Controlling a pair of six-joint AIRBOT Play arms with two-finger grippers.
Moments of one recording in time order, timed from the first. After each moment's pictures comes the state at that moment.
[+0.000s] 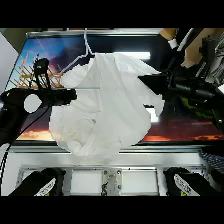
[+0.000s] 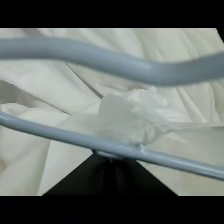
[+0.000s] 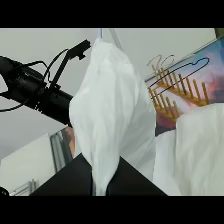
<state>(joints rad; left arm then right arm) -0.29 -0.97 1.06 1.55 -1.02 -1.99 -0.03 -1.03 1.01 0.08 1.27 0.37</state>
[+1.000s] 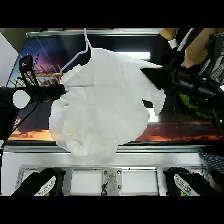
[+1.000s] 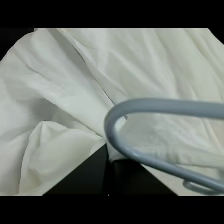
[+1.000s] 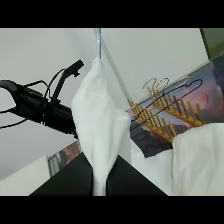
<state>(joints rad) -0.14 -0.98 1.06 1.54 -0.98 -1.95 -0.04 -1.02 1.01 0.14 1.23 0.37</state>
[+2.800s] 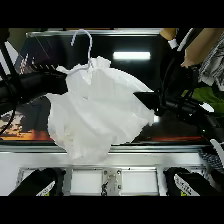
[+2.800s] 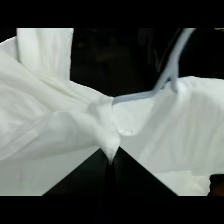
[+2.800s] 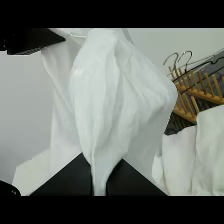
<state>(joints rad) -0.52 -0.83 1.39 1.59 -1.10 -1.86 -0.01 -1.04 0.72 0.28 1.34 0.08</state>
